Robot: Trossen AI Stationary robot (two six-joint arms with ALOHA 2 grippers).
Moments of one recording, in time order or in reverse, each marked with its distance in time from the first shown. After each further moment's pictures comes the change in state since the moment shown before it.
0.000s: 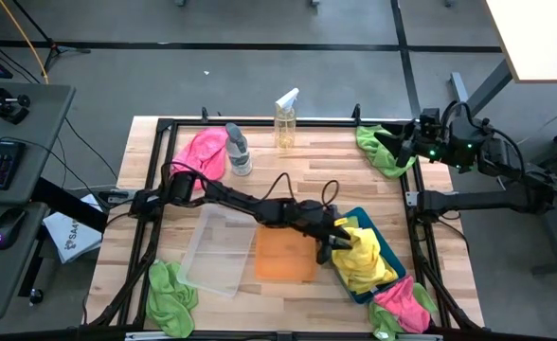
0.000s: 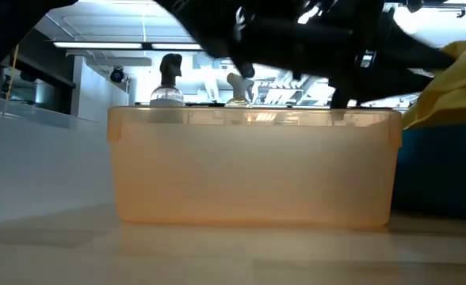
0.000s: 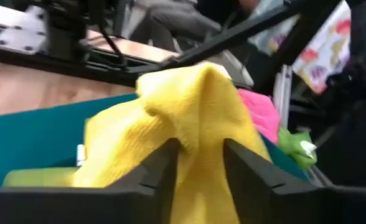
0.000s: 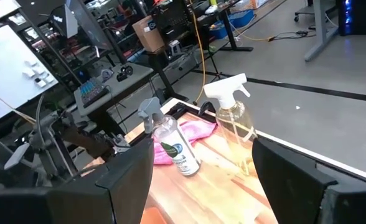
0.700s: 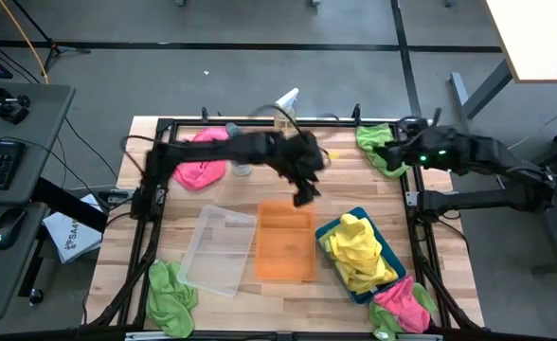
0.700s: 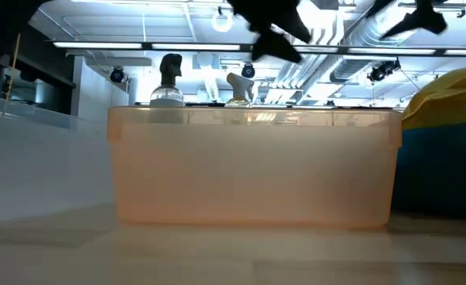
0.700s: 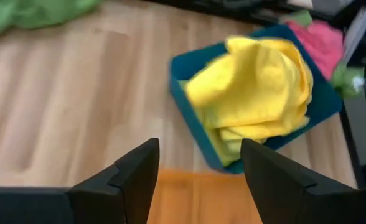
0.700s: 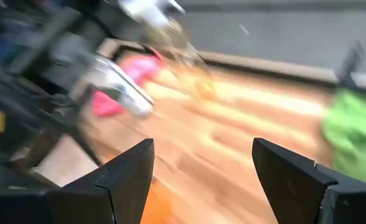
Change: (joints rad) left arm 0.234 -0.255 0.380 -1.193 0.022 0.200; right arm -0.001 0.055 -0.003 -0.343 0.040 0.292
